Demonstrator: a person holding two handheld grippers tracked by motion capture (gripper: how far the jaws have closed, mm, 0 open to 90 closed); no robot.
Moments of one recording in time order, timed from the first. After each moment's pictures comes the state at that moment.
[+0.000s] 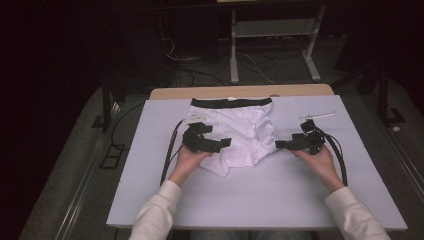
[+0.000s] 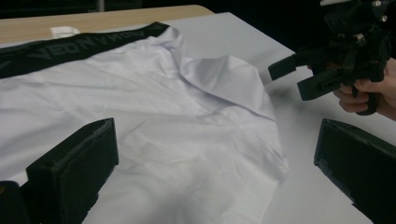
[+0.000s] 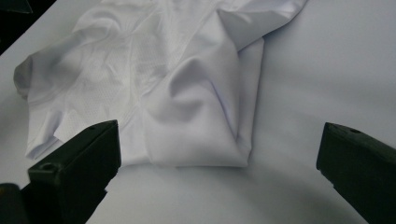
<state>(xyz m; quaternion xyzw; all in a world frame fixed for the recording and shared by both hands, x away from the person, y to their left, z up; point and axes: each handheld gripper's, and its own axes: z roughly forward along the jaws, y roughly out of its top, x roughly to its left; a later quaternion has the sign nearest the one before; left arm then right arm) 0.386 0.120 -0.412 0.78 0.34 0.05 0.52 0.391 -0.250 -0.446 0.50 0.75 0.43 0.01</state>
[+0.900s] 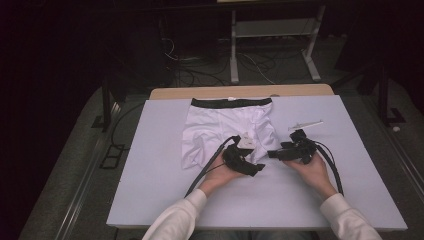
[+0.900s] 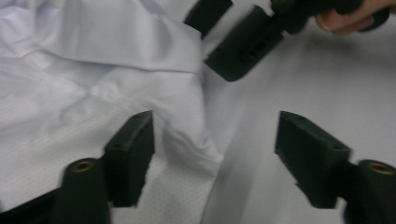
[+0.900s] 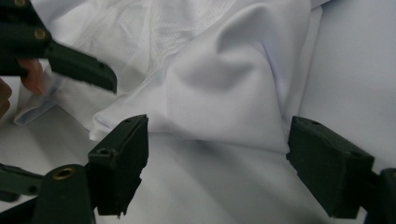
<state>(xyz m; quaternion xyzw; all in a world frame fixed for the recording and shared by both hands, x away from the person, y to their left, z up) 0.351 0.011 -0.451 0.89 0.19 0.08 0.40 0.373 -0.223 -0.458 0.47 0.79 0.40 0.03</state>
